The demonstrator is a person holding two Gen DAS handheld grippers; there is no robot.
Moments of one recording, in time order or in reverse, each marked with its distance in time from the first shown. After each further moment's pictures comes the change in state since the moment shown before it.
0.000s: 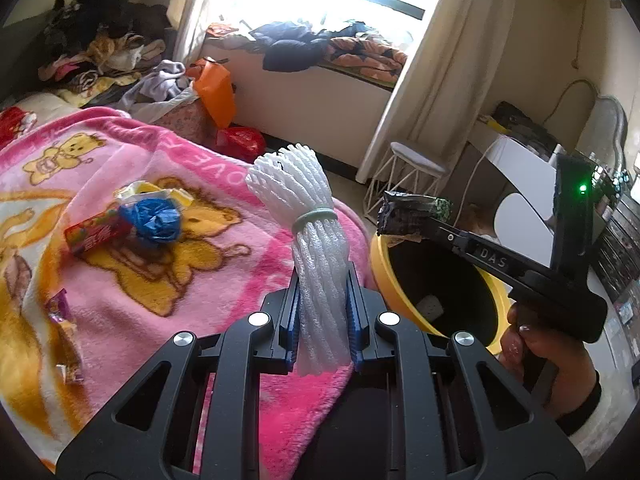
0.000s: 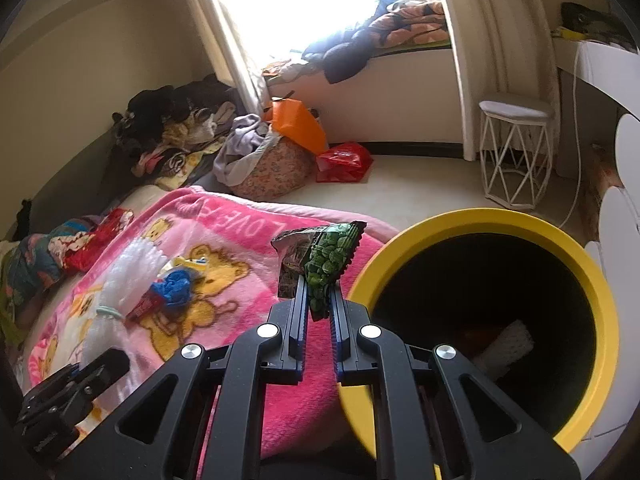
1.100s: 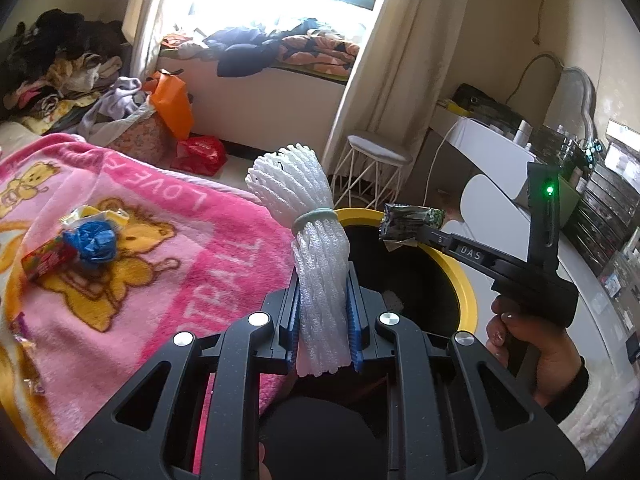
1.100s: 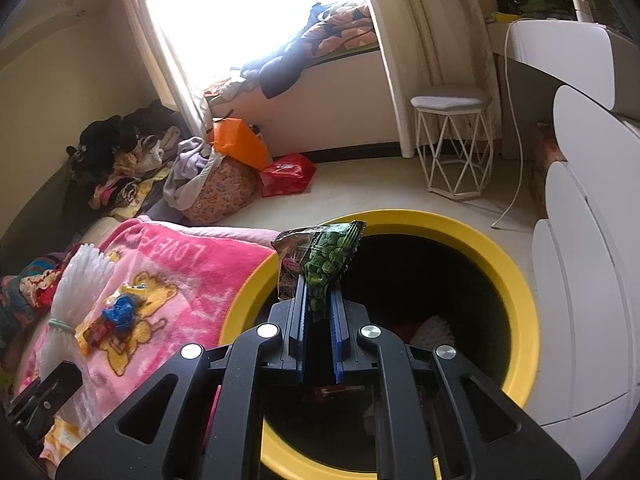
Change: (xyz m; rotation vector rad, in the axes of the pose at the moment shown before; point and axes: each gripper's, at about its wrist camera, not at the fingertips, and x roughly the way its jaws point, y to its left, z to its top) left arm 0.015 -0.057 0.000 0.100 0.003 -0.098; right arm -0.028 -0.079 -0.001 0.119 -0.040 -0.153
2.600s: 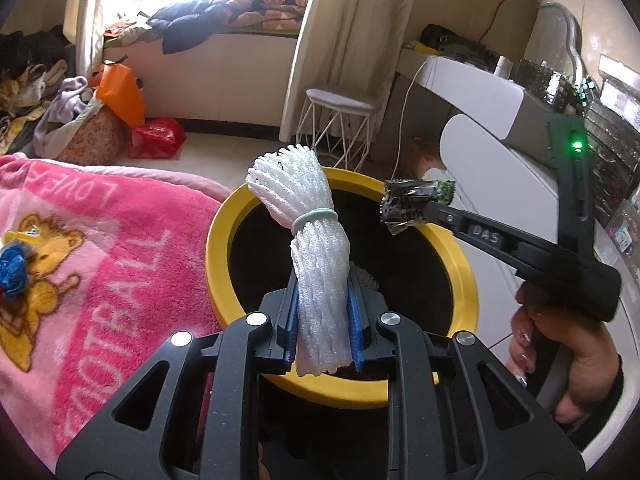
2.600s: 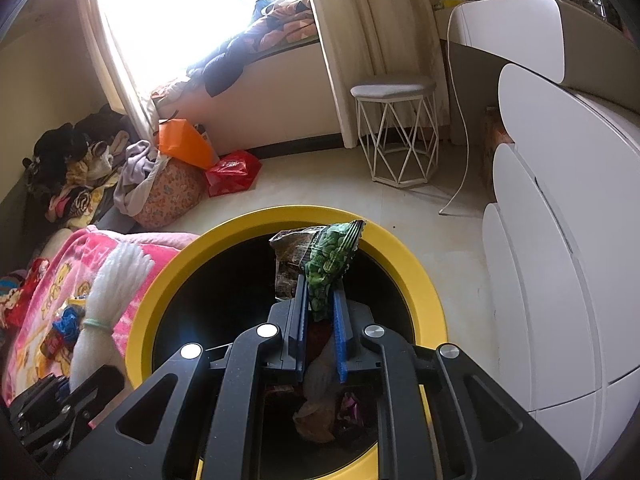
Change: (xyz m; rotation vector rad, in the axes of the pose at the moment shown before) left arm 0.102 -0.060 -0.002 0.137 0.155 -0.060; right arm 0.009 -0.065 -0.002 0.064 0.026 -0.159
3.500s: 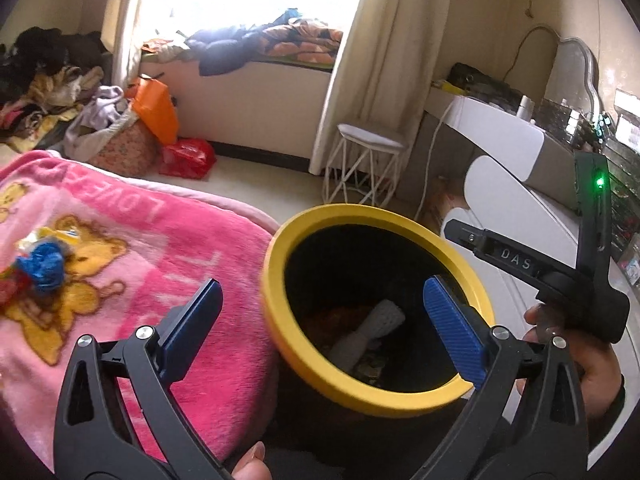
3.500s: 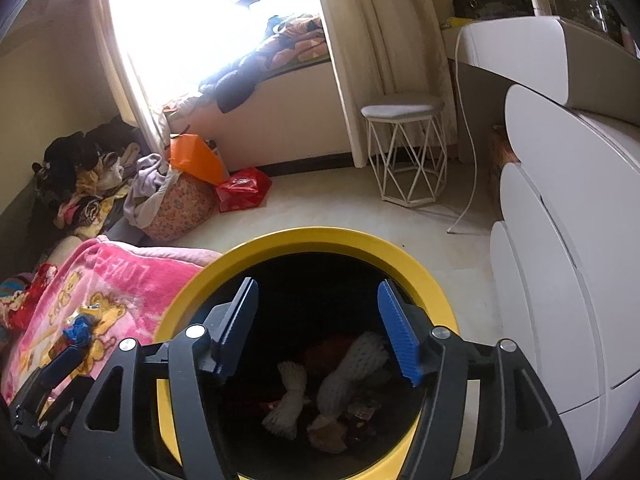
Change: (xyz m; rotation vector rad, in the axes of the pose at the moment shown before) left arm -0.037 0.022 0.000 -0.072 -0.138 0.093; right arm -0.014 0.019 0.004 -0.019 -0.076 0.029
